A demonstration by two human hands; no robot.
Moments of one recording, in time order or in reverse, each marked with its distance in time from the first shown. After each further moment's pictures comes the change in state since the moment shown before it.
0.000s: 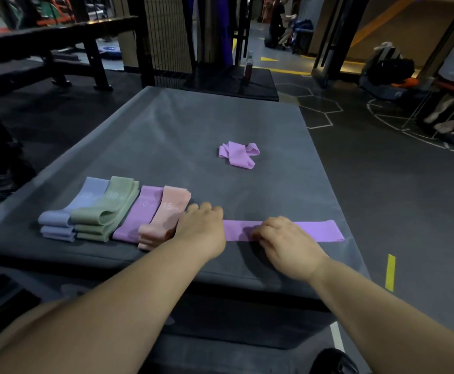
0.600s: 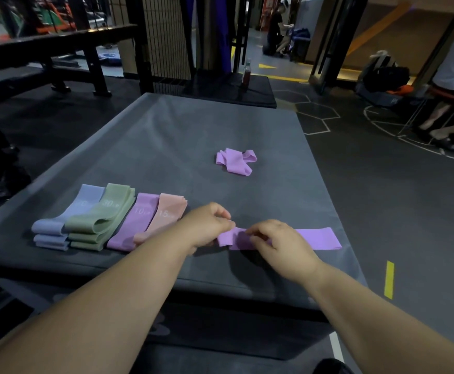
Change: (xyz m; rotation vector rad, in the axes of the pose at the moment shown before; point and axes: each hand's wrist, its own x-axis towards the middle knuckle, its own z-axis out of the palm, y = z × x) left_hand 0.019 -0.006 -0.006 -1.024 -0.178 -0.125; right_hand 0.008 -0.012 -0.014 0.331 0.010 0.202
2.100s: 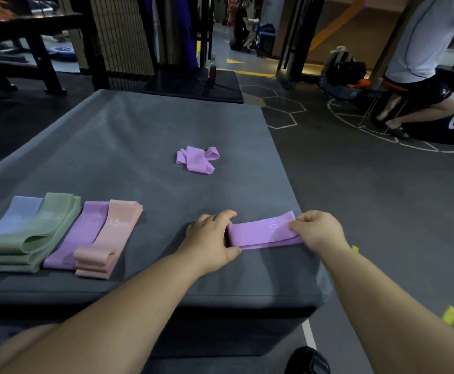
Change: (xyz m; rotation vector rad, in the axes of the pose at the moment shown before) left_hand 0.022 0.003 0.080 0.613 0.065 0.467; right_hand -0.017 0.098 -0.061 0.243 0.307 0.741
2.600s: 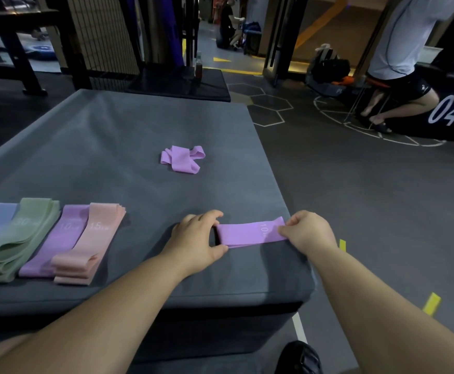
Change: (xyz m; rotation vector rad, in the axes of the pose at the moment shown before) left_hand 0.001 -0.002 0.003 -0.013 0.022 0.018; right_hand 0.000 0.011 -0.005 -0.208 0.024 0.013
